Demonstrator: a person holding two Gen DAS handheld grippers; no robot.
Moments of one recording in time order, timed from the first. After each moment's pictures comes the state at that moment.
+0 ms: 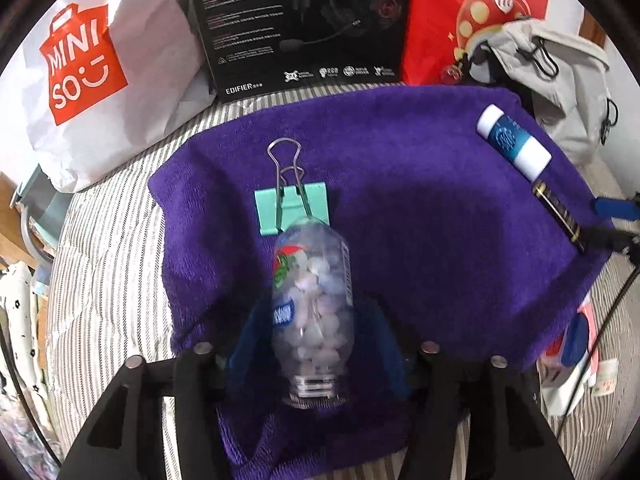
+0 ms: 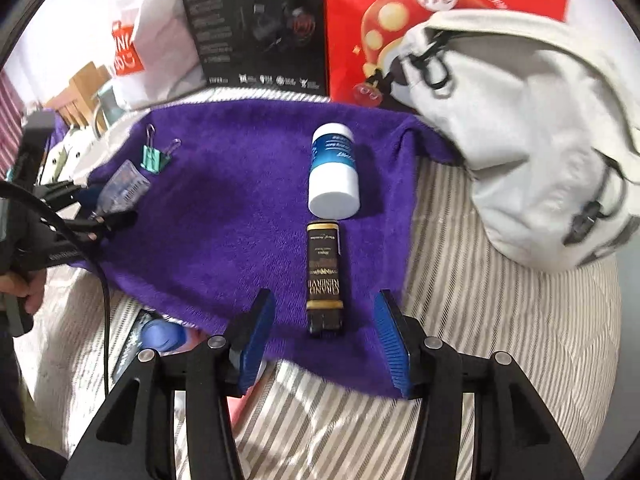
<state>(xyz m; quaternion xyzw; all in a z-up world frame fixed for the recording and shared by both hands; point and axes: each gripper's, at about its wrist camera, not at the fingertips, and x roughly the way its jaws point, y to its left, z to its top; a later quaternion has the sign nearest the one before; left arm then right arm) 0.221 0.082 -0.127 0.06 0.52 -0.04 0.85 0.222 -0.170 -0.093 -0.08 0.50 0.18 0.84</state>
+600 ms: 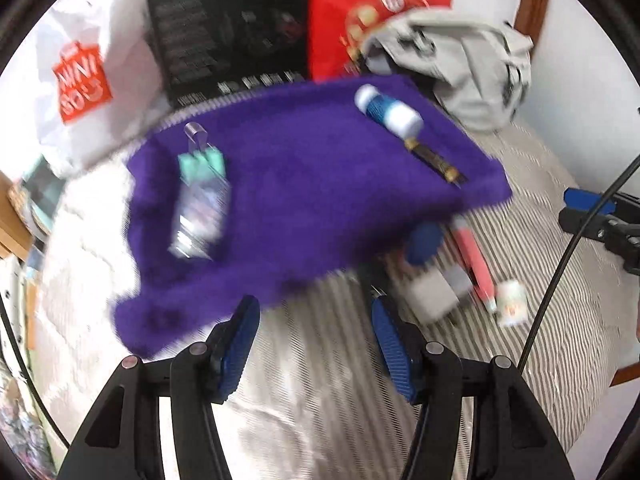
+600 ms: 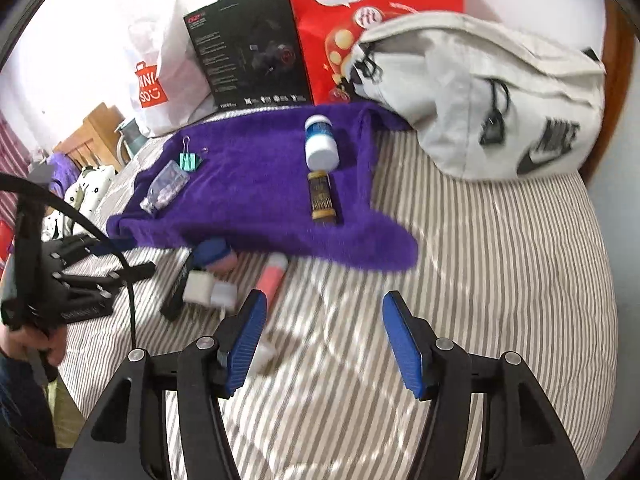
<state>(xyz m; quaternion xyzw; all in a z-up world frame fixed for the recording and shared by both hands) 0.116 0.016 -0.099 0.04 0.51 -0.09 0.86 0.121 -0.224 -0.069 0.00 0.48 0.17 0.86</state>
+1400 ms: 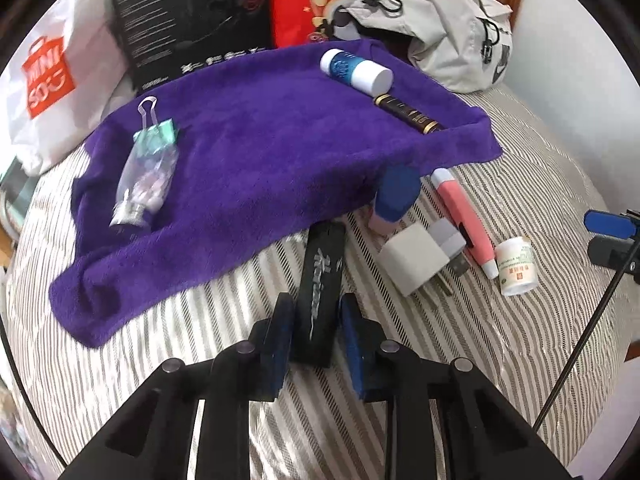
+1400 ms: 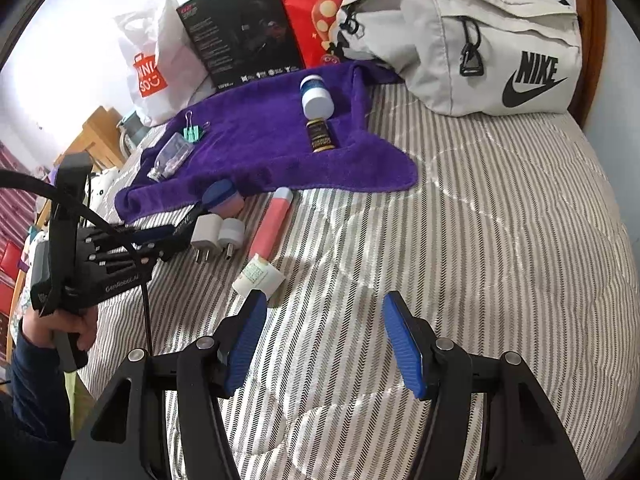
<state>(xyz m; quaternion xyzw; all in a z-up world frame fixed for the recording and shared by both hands) 0.112 -0.004 -0.134 0.07 0.51 -0.12 0.85 0.077 -0.234 -0.094 0.04 0.50 0.16 0.85</state>
